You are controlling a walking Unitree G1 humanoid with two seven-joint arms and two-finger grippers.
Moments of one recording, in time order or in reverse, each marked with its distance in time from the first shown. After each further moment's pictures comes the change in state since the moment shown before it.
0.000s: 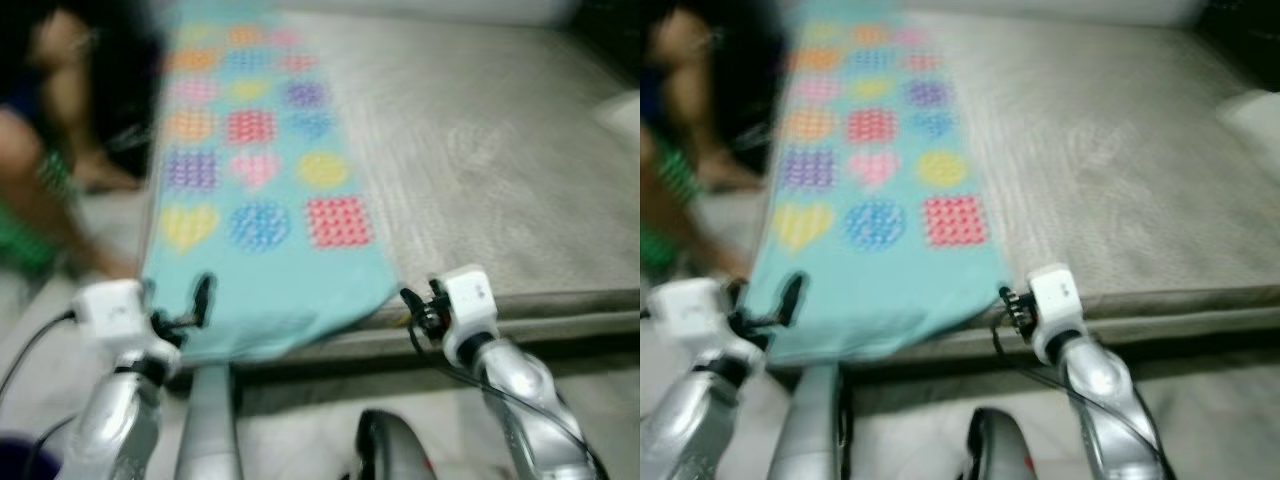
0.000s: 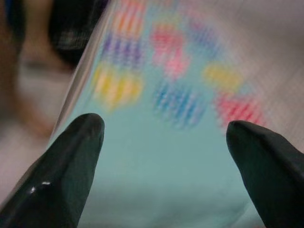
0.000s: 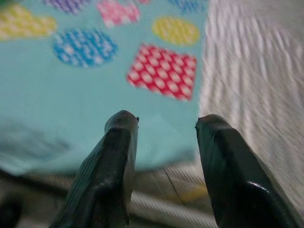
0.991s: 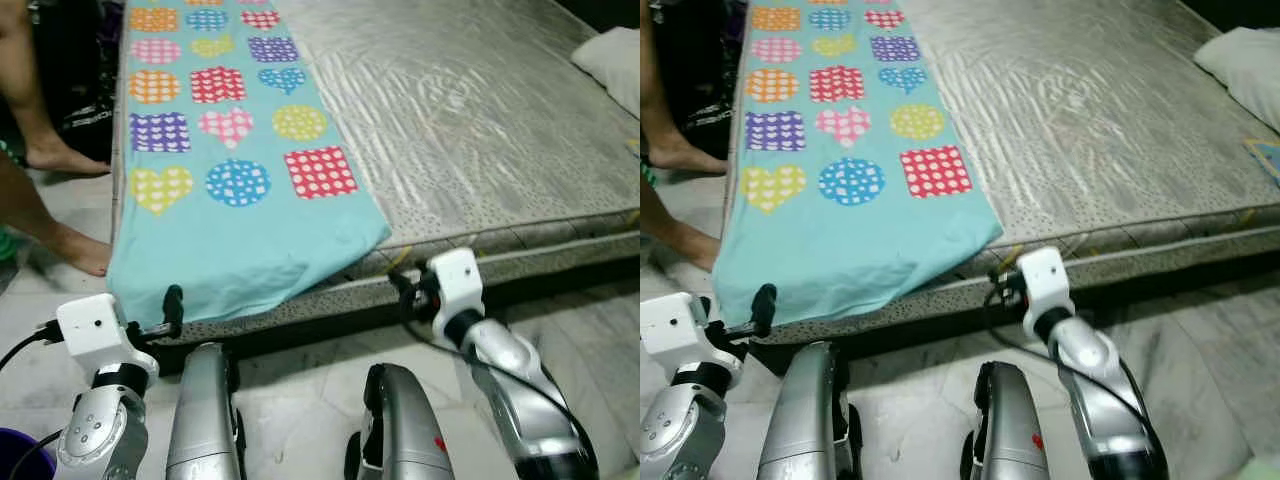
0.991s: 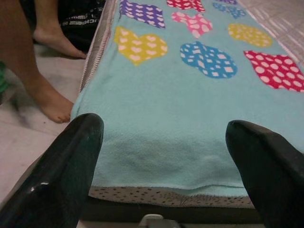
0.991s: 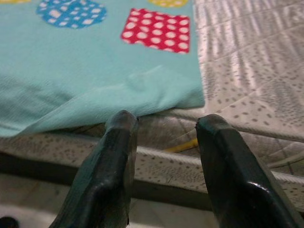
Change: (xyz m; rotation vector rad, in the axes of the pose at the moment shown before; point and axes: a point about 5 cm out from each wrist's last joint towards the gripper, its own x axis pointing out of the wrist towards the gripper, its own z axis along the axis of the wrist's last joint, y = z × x) left arm 0.003 0.019 0.004 0.070 -0.024 0.157; right arm 0.020 0.000 0.005 0.014 -0.010 0.018
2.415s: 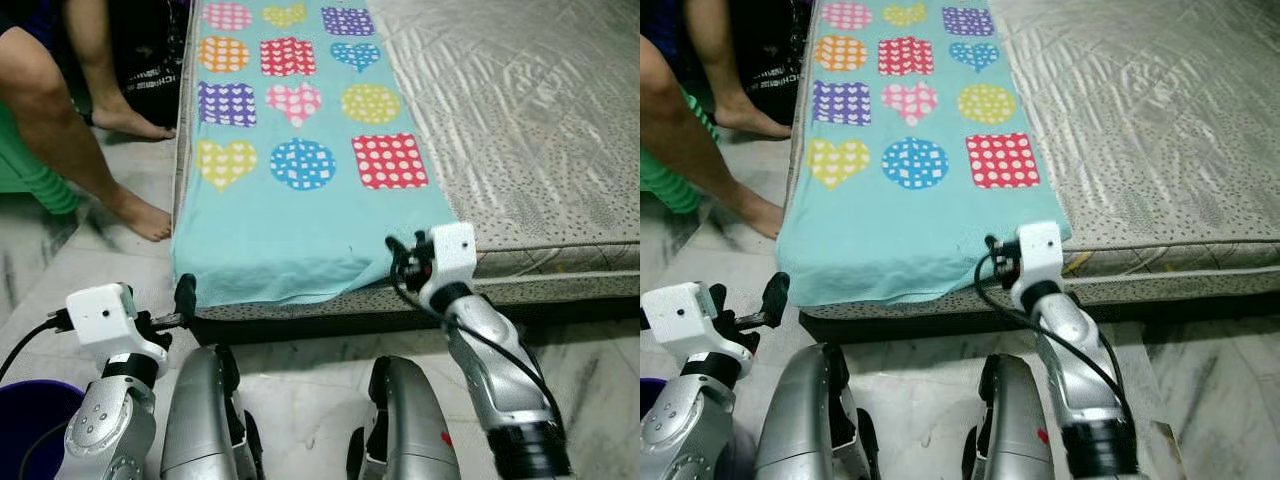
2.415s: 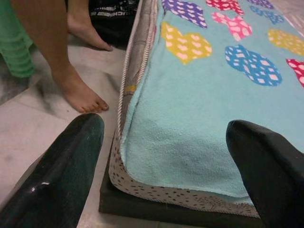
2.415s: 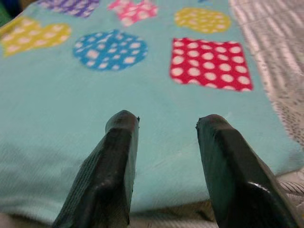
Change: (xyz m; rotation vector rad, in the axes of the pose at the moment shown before) left arm 0.004 -0.012 0.006 -0.050 -0.020 -0.086; right arm 0.025 0.007 0.022 0.115 -0.114 -0.129
